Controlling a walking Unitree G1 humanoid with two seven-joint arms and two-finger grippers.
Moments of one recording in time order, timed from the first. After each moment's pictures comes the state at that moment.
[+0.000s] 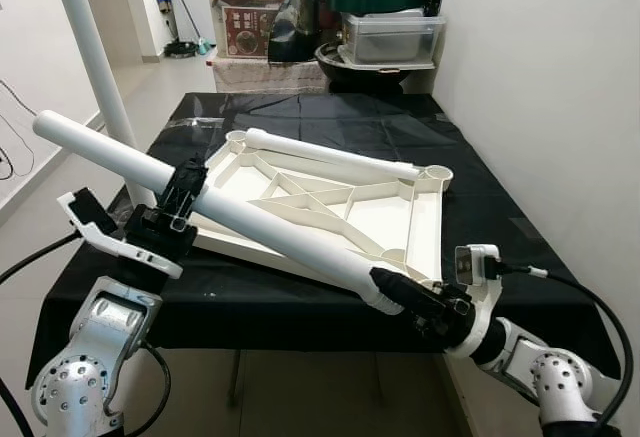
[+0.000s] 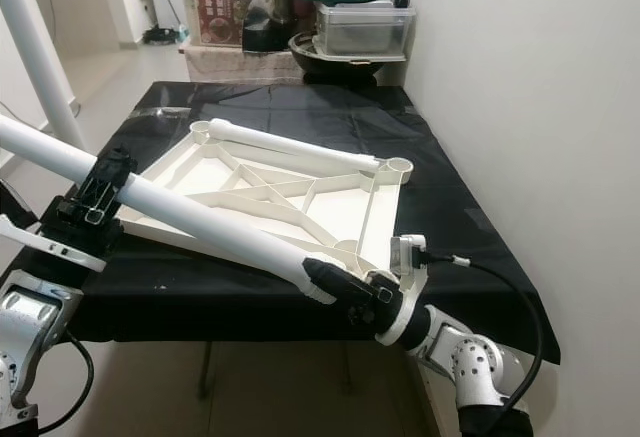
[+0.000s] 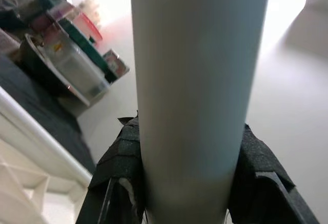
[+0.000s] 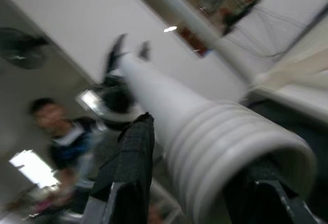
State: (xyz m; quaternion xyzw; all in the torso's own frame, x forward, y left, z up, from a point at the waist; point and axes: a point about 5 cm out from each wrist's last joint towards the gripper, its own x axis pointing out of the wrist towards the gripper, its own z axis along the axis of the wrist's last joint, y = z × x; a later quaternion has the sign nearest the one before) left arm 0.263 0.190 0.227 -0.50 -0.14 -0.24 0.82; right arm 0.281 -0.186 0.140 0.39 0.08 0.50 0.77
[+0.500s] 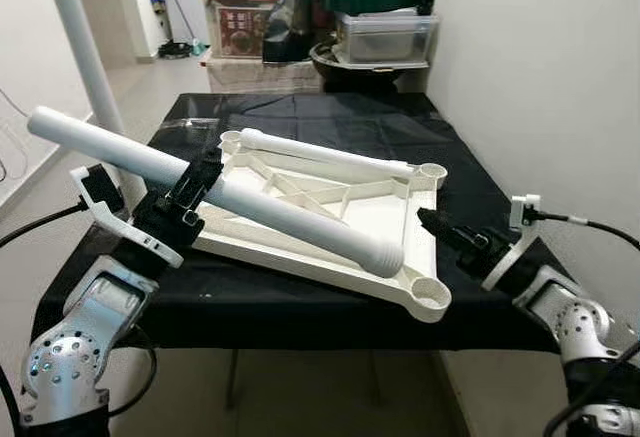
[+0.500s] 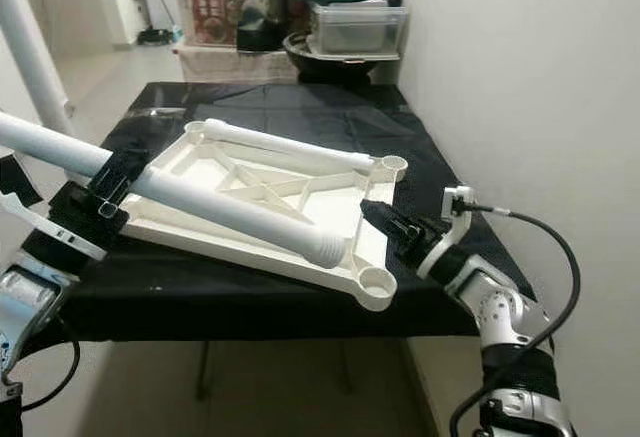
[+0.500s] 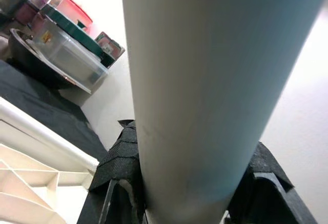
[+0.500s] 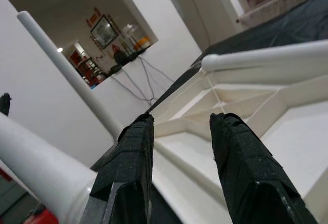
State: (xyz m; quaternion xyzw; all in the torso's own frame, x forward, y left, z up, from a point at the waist) left arm 0.273 0.191 0.239 -0.43 -0.13 -0.27 0.85; right arm 0.324 -0.230 0.175 0.27 0.01 0.36 0.89
